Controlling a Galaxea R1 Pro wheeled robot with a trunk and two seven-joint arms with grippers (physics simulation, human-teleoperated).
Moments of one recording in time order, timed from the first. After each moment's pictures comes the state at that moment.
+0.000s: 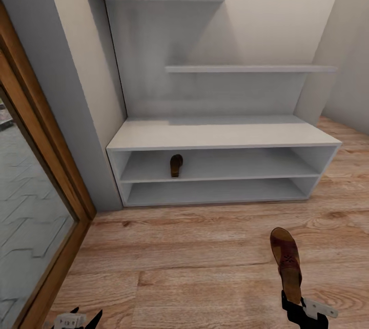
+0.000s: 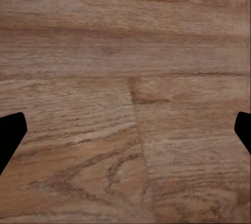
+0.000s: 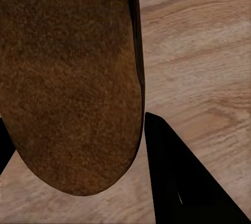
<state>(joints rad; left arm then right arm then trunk) -0.14 0.17 0.44 -0.54 -0.01 -0.38 -0.68 -0.39 -0.18 -0.25 -0.13 -0.08 -0.62 0.01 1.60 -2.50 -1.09</state>
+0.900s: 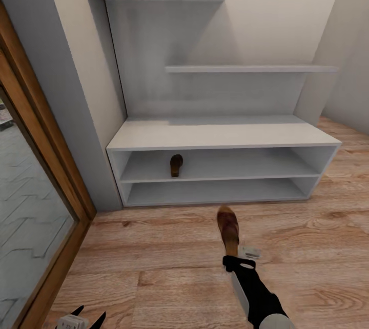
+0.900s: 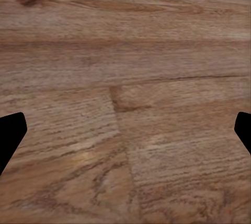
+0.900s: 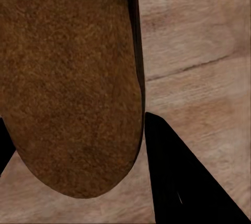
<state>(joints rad) -0.14 0.17 0.43 -0.51 -0.02 -0.46 -0.75 -0.49 0.17 -0.17 -0.64 0.08 0.27 -0.28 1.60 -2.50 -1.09</state>
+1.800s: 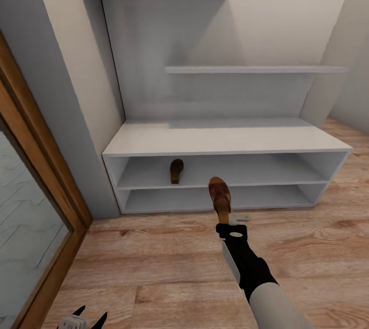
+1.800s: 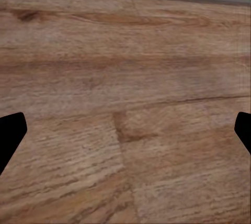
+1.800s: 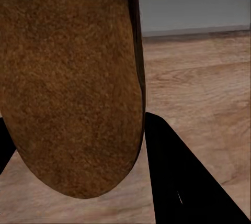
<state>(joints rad) -0.14 0.16 0.43 -0.52 -0.02 -0.46 -0.75 -0.62 0.17 0.00 -0.73 0.07 0.32 -0.35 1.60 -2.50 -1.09</state>
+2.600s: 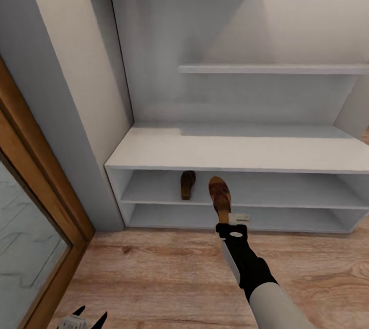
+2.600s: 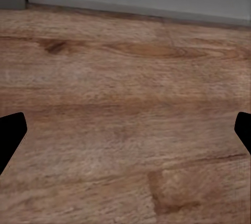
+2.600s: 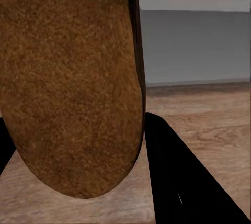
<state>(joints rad) -0.14 0.16 0.43 -0.52 -0.02 -0.46 -0.75 -0.62 0.17 0.00 -0.73 0.07 0.32 -0.35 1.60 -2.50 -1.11</state>
